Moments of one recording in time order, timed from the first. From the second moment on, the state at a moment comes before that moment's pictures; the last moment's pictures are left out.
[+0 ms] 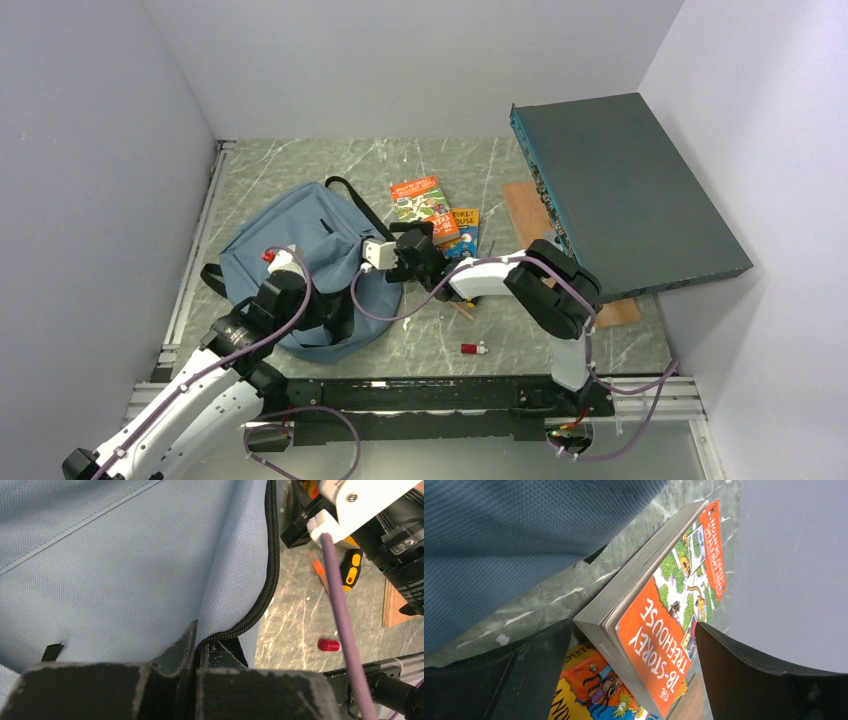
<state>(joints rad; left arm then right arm) -0.59 0.58 0.52 -0.66 -0.15 -0.81 0.89 1.90 0.98 0.34 0.33 -0.93</state>
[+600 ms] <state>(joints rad) -0.59 0.58 0.51 -0.69 -0.20 -0.83 0.91 2.11 1.08 0.48 0.57 -1.04</state>
